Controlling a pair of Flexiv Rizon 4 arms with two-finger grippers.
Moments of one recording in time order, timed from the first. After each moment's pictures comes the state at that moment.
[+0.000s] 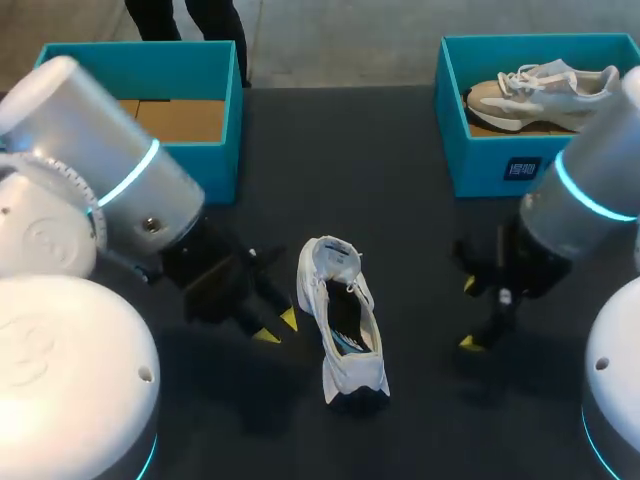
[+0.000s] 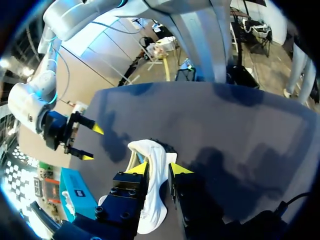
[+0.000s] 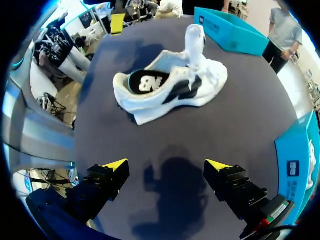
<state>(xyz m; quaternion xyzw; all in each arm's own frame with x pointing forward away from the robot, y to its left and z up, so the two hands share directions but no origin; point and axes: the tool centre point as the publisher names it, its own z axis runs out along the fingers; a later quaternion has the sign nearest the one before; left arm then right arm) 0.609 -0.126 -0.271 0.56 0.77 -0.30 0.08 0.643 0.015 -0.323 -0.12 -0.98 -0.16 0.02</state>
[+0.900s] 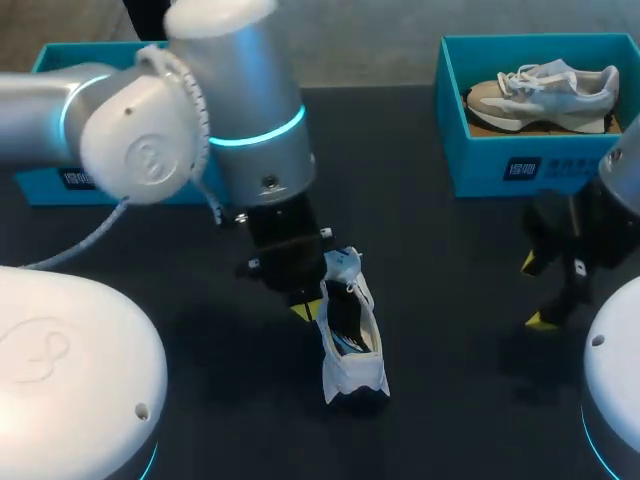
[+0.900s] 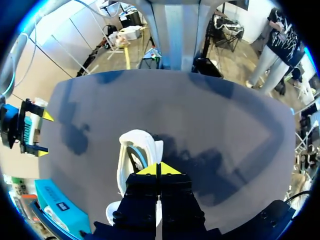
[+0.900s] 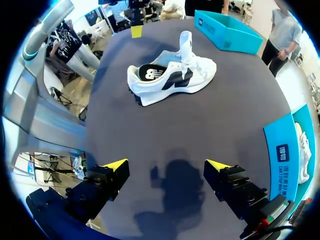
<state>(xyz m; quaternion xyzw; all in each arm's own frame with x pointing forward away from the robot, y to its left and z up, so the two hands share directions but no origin) 0.630 -0.155 -0.266 0.63 0.76 -0.14 -0.04 0.643 -0.050 -0.277 -0.11 -0.98 -0.16 0.03</state>
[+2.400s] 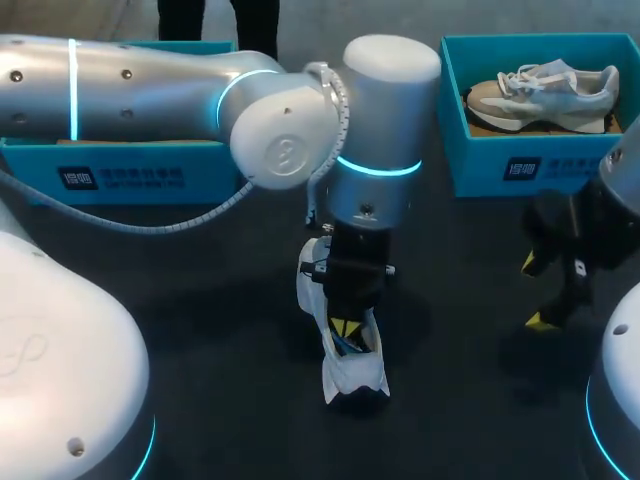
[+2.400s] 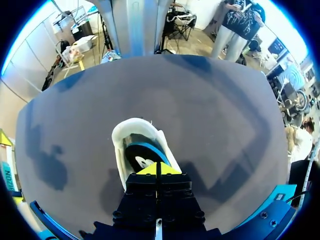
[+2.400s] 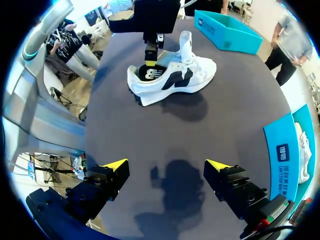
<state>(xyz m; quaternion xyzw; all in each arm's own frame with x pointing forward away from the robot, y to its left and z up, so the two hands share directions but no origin) 0.647 -0.203 -0.340 0.76 0.64 -0.06 -0.14 0.643 -0.050 -0.277 -0.11 -0.98 -0.16 0.03</state>
